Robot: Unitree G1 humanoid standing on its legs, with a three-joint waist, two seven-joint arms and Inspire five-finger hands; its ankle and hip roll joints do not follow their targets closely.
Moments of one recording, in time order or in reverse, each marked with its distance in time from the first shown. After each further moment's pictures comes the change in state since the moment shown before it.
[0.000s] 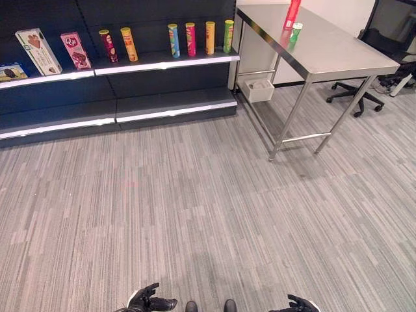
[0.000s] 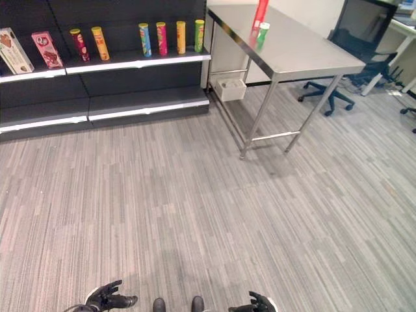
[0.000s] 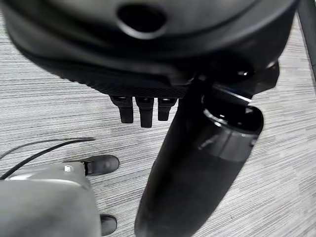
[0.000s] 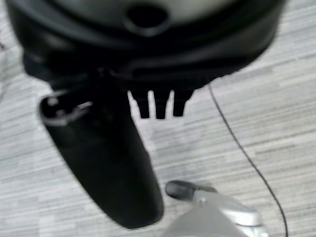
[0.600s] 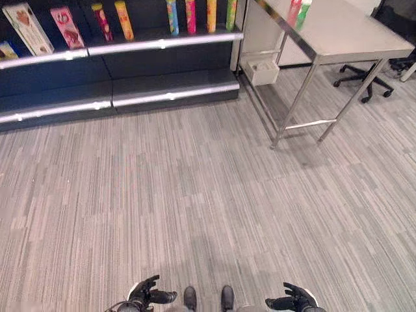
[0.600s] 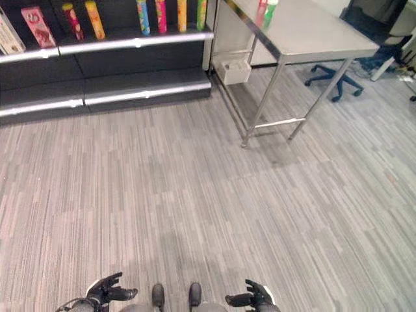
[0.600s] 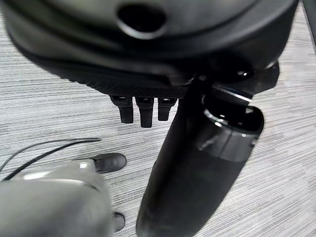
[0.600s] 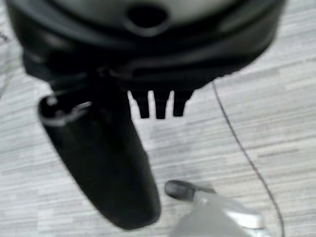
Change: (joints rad) left arm -0.052 0.034 -0.005 -0.070 -0.002 -0.003 0.005; right arm -0.059 -0.001 0.008 -0.059 0.002 -0.019 0.000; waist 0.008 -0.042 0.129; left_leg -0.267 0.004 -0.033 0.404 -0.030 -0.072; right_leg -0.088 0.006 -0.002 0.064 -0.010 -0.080
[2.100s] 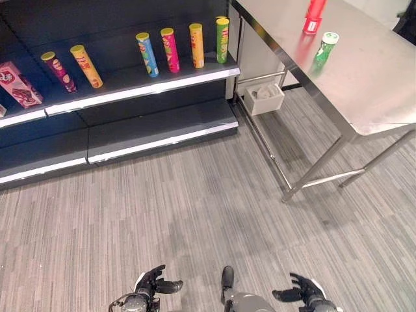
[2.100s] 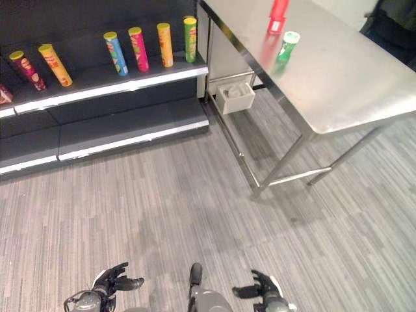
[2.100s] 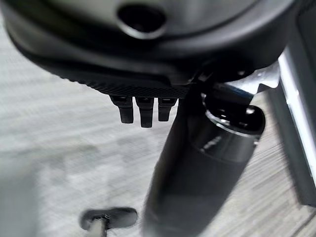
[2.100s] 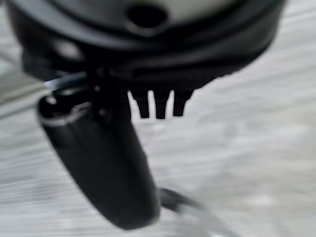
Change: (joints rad) left arm -0.008 -0.050 0.022 0.062 0.040 -0.026 0.016; right arm -0.030 -0.072 0.019 -0.088 -0.018 -0.006 0.003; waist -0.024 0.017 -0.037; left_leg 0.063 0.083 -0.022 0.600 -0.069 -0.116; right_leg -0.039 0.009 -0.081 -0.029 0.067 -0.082
